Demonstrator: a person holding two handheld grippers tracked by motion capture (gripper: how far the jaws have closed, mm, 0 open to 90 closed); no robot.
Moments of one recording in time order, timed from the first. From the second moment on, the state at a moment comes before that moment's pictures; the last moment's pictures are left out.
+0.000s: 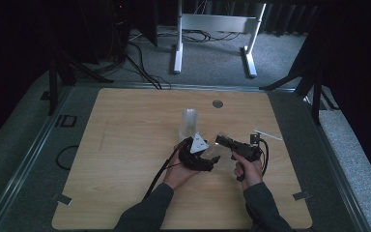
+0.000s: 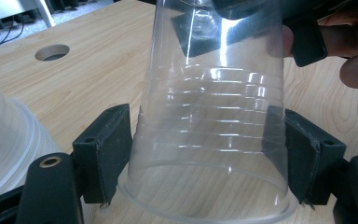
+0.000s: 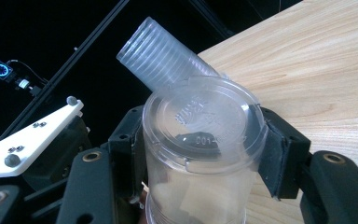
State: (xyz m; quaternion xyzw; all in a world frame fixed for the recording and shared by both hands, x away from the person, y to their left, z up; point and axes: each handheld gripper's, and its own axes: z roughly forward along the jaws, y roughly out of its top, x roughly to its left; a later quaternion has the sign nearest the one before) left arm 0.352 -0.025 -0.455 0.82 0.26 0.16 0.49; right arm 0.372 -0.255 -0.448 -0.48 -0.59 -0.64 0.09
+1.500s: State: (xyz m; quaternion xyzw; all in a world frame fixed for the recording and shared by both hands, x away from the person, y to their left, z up) left arm 0.354 0.002 -0.445 0.82 0.24 0.18 0.49; right arm 0.362 -0.266 -0.431 -0.38 -0.74 -0.56 0.03
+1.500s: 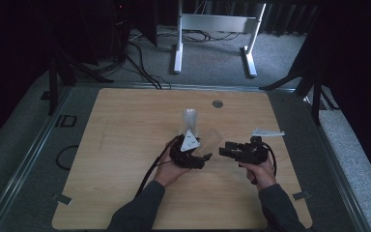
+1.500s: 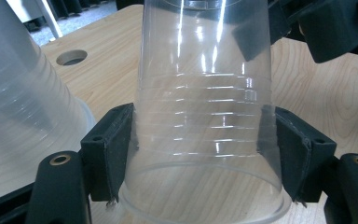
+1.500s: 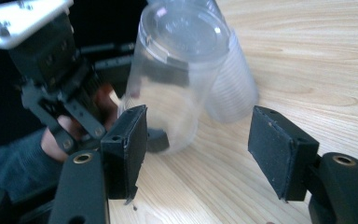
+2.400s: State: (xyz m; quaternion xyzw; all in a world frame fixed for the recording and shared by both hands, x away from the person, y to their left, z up) left arm 0.355 0.004 -0.441 0.85 0.20 0.17 0.47; right arm 0.359 -0.271 -0.411 -0.33 -0.86 -0.39 -0.08
